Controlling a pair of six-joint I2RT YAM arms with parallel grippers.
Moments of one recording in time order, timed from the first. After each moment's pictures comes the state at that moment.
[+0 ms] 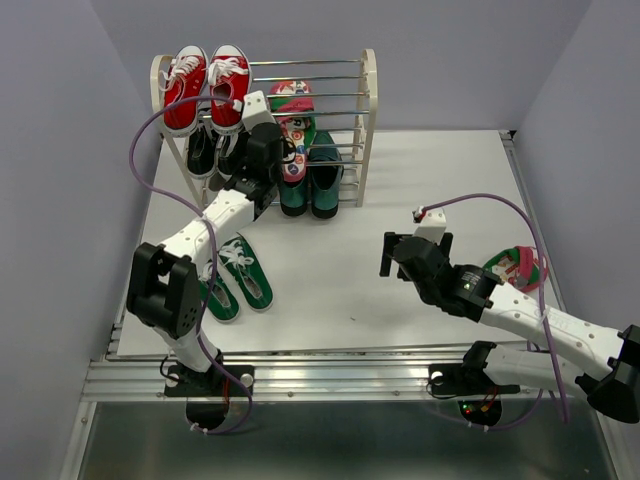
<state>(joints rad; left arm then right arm) -0.46 1.65 1.34 0.17 -0.53 -0.40 0.93 1.00 0.82 -0.54 0.73 0.63</state>
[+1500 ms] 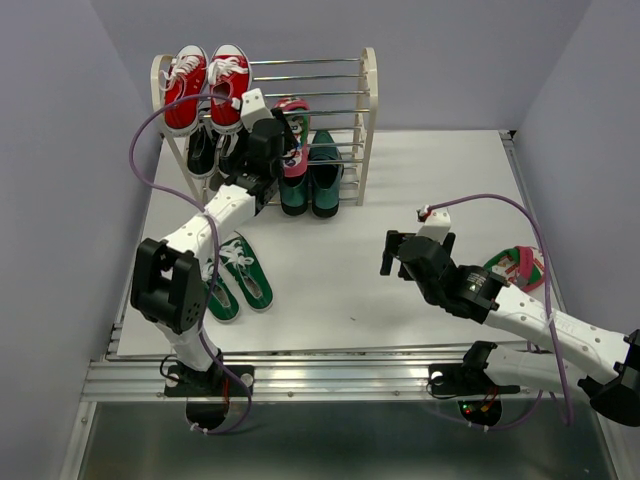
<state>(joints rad) -0.44 1.69 1.40 0.12 -0.56 -0.43 0.93 0.97 0.82 -0.54 0.72 0.65</state>
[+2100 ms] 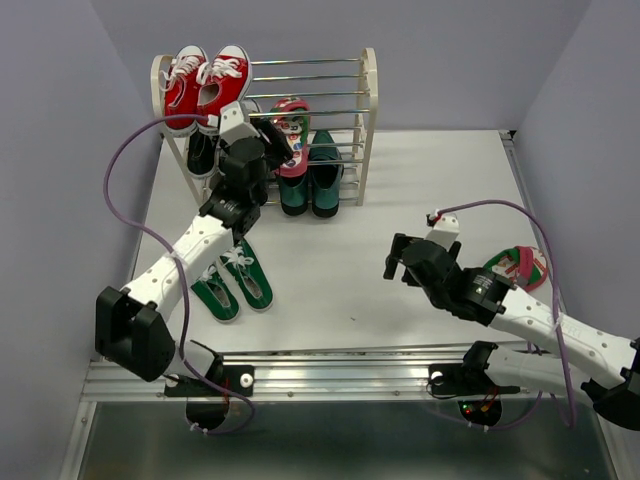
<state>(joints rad) -0.48 1.40 1.21 0.11 -0.49 -0.53 0.93 0.93 0.82 -0.63 0.68 0.79</state>
